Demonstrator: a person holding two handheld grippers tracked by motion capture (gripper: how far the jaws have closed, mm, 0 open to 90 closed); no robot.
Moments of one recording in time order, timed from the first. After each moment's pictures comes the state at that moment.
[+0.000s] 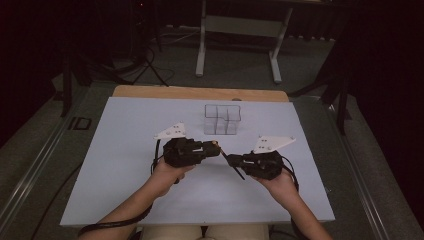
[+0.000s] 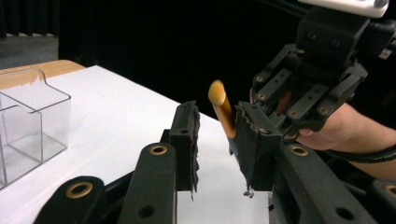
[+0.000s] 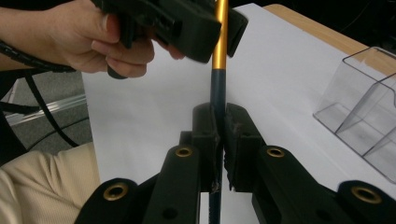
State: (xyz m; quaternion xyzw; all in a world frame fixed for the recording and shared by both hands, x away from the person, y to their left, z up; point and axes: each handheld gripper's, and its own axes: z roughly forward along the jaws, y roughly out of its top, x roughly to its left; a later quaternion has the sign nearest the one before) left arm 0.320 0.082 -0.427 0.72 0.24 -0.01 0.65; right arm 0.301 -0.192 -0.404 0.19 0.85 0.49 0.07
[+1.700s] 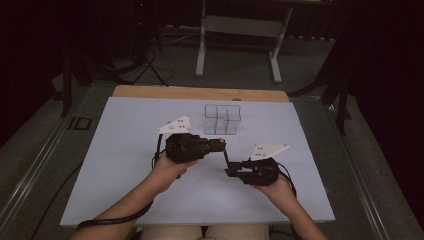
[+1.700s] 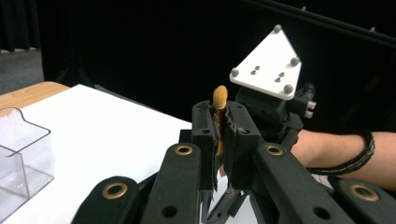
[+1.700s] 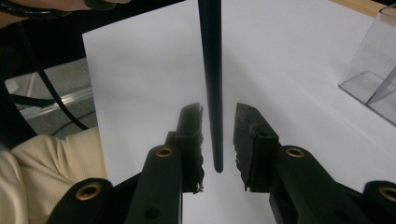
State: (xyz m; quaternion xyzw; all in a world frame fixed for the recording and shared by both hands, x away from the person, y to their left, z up) left arm 0.316 0.073 -0.393 0.74 0.19 0.00 0.64; right arm 0.303 -0.195 -0.439 0.20 0.86 0.48 0.03
